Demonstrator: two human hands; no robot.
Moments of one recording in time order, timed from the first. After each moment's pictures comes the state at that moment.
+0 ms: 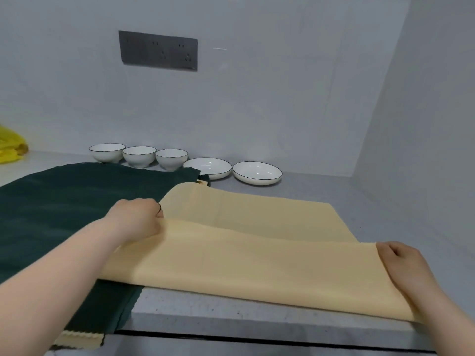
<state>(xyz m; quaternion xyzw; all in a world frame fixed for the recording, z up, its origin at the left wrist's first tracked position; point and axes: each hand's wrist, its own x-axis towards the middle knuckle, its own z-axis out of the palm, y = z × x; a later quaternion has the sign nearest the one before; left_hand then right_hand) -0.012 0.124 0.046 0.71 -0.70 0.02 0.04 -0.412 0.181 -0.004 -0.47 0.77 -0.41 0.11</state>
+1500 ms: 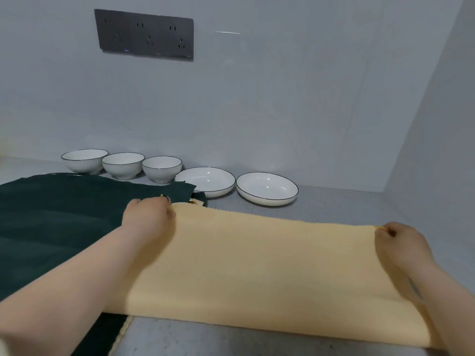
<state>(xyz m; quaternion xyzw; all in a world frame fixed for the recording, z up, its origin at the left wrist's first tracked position) -0.030 -0.044 0.008 0.74 -0.64 0.06 0.17 -0.428 0.002 0.003 -0.49 0.79 -0.37 0.05</state>
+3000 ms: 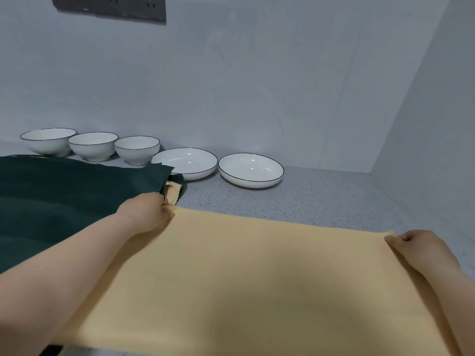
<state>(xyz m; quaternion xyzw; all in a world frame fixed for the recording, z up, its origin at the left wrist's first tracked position) -0.055 -0.067 -0.012 0.71 -0.70 -0.06 0.08 -0.490 0.012 -0.017 -0.42 0.87 -0.23 0.09</state>
